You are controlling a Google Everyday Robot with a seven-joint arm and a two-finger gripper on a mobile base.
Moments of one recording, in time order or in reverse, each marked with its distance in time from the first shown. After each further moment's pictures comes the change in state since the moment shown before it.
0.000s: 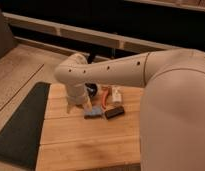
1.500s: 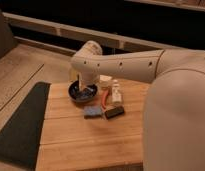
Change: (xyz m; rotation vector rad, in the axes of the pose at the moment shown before) arm -0.130 -0.067 -0.031 0.044 -0.327 -0.111
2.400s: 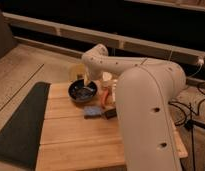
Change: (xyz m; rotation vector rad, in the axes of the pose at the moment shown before) arm -0.060 -0.020 0.119 -0.079 0.068 0.025
